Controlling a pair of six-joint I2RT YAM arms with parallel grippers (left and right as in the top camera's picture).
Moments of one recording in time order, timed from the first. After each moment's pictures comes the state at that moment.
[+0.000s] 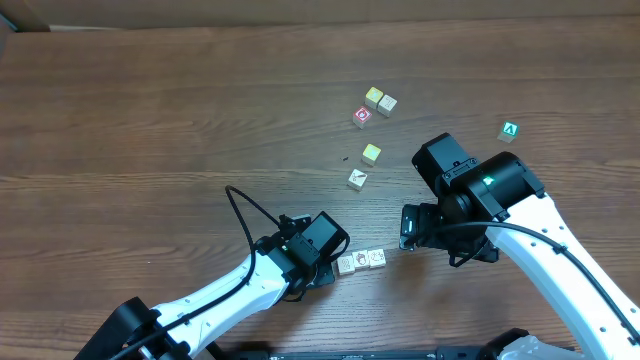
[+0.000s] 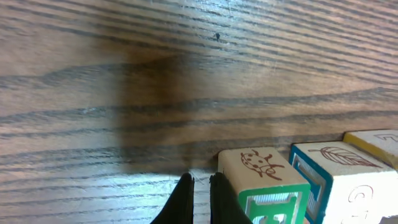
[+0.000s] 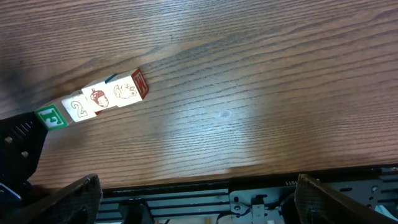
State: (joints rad) left arm -0.80 1.44 0.66 -0.57 -0.02 -0.99; right arm 0.50 1.38 1.26 -1.46 -0.05 0.64
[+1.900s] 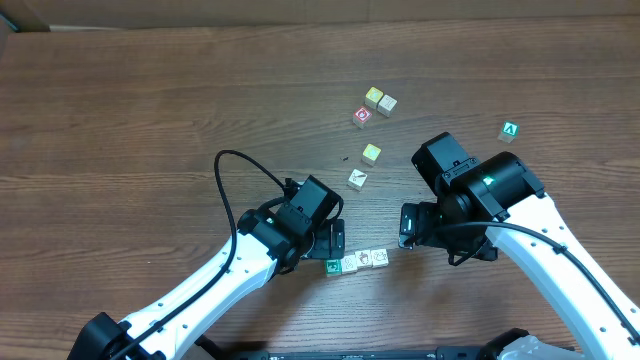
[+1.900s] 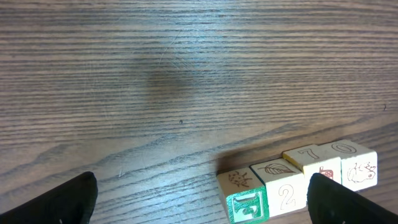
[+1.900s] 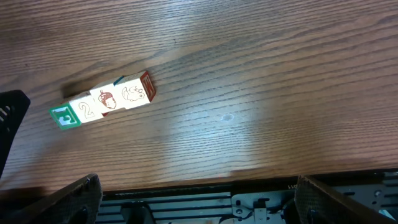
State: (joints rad) left arm -0.69 1.40 0.86 -0.71 -0.04 -0.66; right arm 0.50 1.38 1.26 -1.45 -0.05 0.64
